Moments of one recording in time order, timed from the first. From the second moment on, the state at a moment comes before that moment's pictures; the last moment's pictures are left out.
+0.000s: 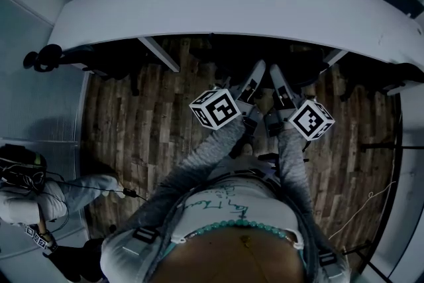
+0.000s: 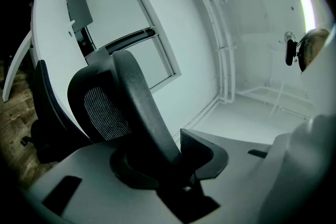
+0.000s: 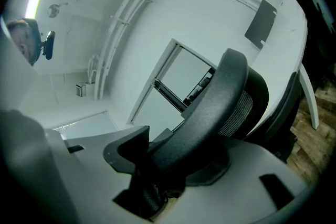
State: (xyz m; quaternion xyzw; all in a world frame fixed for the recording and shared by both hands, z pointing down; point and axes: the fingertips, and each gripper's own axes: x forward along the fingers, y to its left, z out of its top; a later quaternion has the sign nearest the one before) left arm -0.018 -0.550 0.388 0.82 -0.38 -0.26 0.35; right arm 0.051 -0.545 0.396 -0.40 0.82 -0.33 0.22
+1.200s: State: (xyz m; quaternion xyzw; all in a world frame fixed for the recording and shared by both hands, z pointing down) left arm 0.007 -0.499 0.388 0.81 -0.39 -0.28 0.34; right arm 0.077 -0.496 0.394 -0.38 0.83 -0.33 0.23
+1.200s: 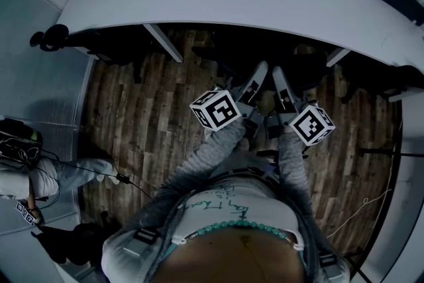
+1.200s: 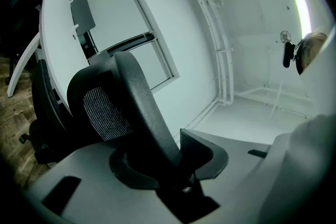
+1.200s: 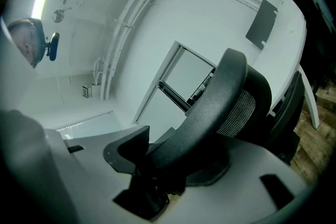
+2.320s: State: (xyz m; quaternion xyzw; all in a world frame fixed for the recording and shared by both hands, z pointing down) left arm 0.000 -0.426 0.390 0.81 -0.39 -0.28 0.35; right arm 0.071 -0.423 0.398 -0.38 0.83 -0.33 0.22
